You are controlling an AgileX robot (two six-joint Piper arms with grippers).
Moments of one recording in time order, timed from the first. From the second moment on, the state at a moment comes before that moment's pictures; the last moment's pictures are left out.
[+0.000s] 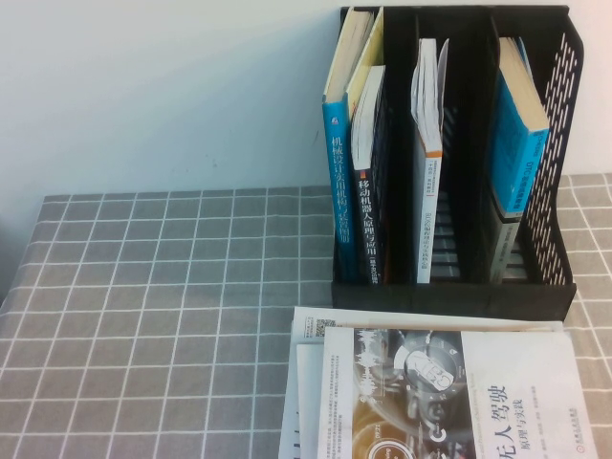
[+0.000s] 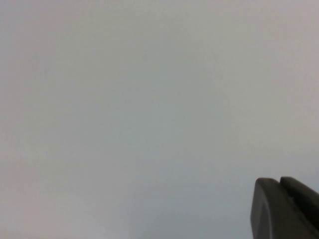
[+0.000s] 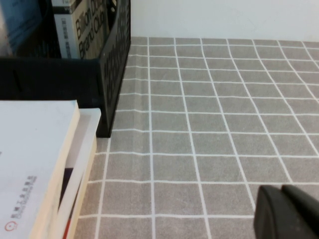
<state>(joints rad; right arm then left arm) -0.05 -0.01 0.02 -0.05 0.41 -0.01 -0.09 -0.02 0.00 -0.83 -0.37 1.02</state>
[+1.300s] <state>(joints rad) -0.05 -0.01 0.02 -0.05 0.41 -0.01 -0.11 -0.02 0.02 -0.40 -0.17 1.21</state>
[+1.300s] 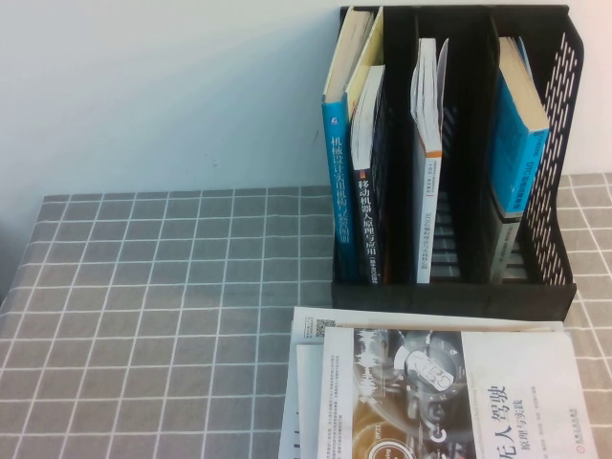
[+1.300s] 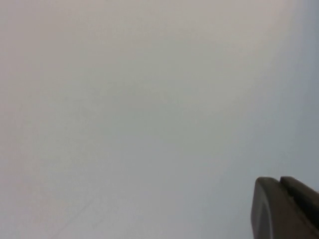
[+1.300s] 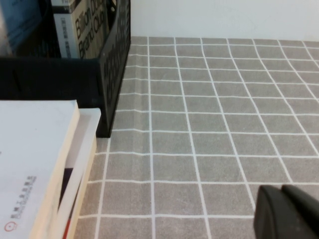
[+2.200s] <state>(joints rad) -0.05 -0.01 0.02 -0.05 0.41 -0.01 -0.22 -0.02 -0.12 -1.04 -0.03 1.31</state>
